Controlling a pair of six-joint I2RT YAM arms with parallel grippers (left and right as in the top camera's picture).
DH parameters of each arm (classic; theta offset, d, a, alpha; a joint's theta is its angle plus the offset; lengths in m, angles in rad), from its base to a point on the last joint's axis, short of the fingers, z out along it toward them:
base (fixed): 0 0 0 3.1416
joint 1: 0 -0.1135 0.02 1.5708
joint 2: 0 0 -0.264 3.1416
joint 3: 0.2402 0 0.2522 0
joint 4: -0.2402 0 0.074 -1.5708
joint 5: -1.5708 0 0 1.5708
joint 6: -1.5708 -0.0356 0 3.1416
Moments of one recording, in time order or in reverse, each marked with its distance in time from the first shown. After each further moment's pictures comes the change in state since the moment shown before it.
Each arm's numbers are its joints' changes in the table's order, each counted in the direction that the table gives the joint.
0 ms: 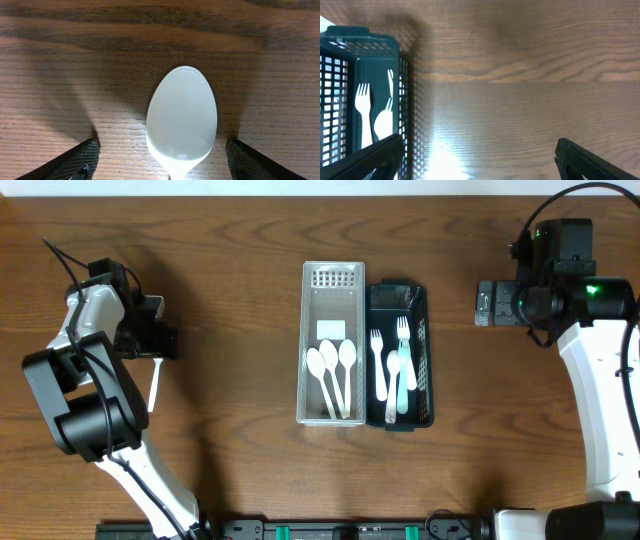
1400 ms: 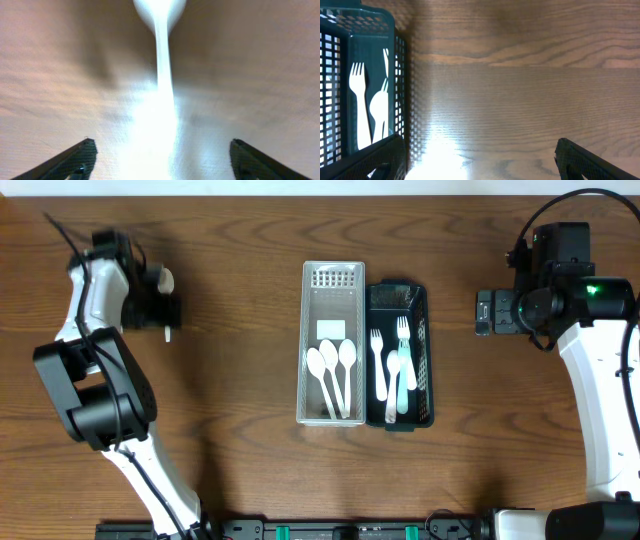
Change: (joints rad) left arm 0.074 0.046 0.287 -0.094 -0.038 0.130; right arm 0.000 0.000 0.000 -0.067 -0.001 0.027
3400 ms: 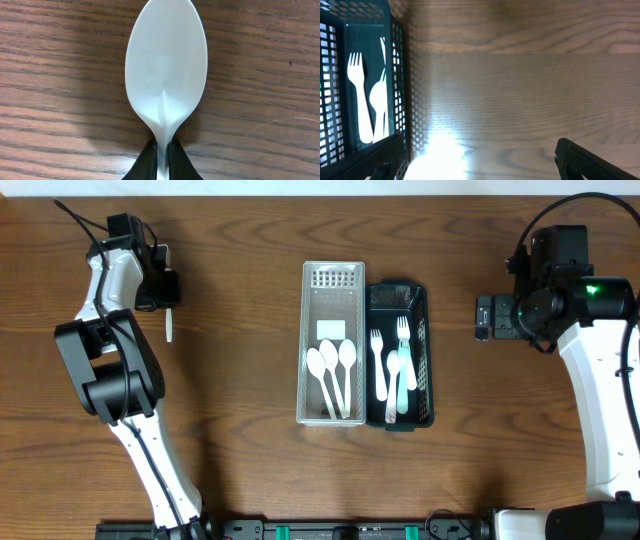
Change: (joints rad) left arm 0.019 0.201 0.124 0.116 -0.013 0.099; right arm 0.000 0.001 0.000 -0.051 0.000 -0.024
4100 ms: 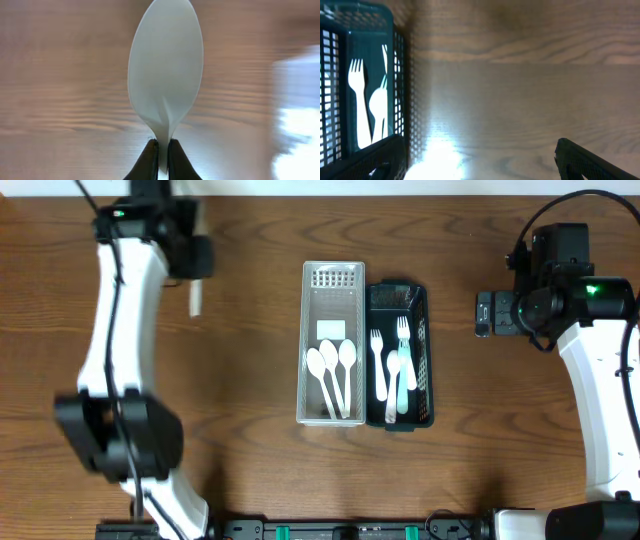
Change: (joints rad) left arm 0.290 -0.481 0.023 -0.245 -0.005 0.094; right arm 0.000 0.000 0.000 0.054 -0.003 0.021
